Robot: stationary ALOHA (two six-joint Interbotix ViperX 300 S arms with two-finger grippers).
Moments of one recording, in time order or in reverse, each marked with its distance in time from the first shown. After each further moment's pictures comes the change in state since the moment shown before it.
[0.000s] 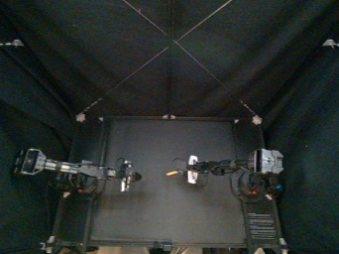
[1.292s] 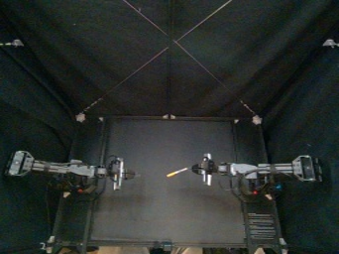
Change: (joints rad) left arm 0.002 -0.202 0.052 -0.017 0.002 -0.002; right arm 0.080 -0.581 0.213 -0.035 -0.268 0.002
